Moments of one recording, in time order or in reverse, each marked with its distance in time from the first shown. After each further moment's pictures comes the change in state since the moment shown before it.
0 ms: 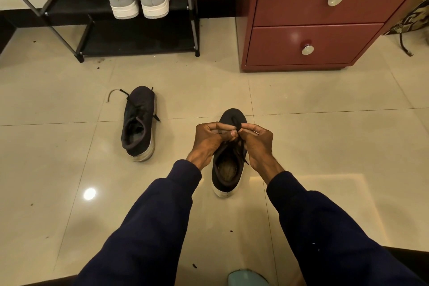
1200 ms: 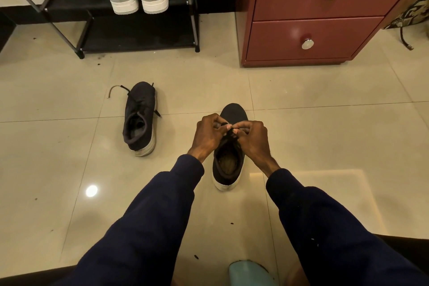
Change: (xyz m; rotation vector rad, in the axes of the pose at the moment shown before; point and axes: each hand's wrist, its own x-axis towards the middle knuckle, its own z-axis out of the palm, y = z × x) left_hand 0.003 0.002 -0.007 0.670 0.085 0.167; right_hand -0.003 0.006 -0.008 -0.614 -0.180 -0.459
